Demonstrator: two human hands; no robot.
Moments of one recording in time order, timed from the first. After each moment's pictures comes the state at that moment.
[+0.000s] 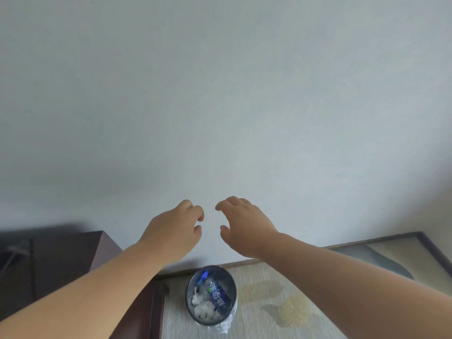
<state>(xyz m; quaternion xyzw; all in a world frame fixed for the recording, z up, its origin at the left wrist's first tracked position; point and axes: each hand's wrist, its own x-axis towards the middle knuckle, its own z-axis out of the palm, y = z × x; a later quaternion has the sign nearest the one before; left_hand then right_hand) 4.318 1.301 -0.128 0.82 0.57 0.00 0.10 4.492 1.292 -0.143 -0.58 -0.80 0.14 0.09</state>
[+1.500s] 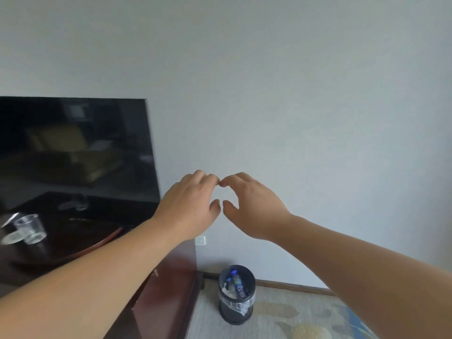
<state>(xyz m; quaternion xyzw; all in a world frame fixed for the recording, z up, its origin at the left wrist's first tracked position) 4.294 0.790 0.078 0.76 0.59 0.23 -0.13 4.451 0.816 0.079 -0.42 -0.87 0.03 0.27</state>
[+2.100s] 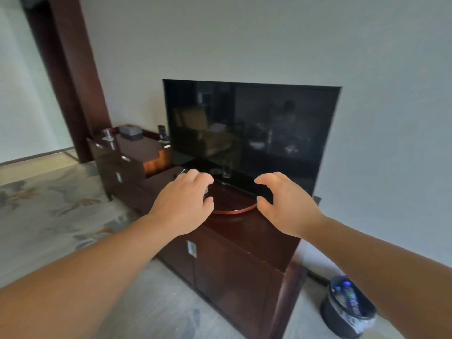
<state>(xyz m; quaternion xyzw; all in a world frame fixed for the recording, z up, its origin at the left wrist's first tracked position) 3.940 0.556 0.048 0.57 0.78 0.17 -0.17 4.123 0.683 0.049 -0.28 -0.92 0.09 0.26</state>
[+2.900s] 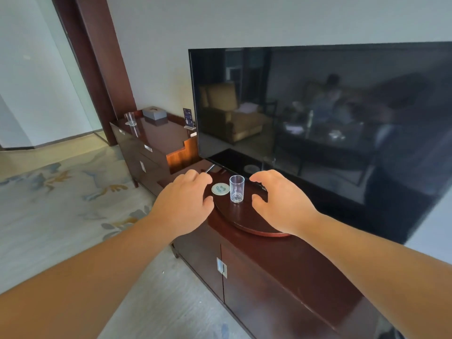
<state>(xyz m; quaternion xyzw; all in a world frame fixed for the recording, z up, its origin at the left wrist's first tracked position) 3.719 0.682 0.001 0.51 0.84 0.15 -0.13 3.872 0.825 -0.004 -0.24 -0.93 0.16 0.22</state>
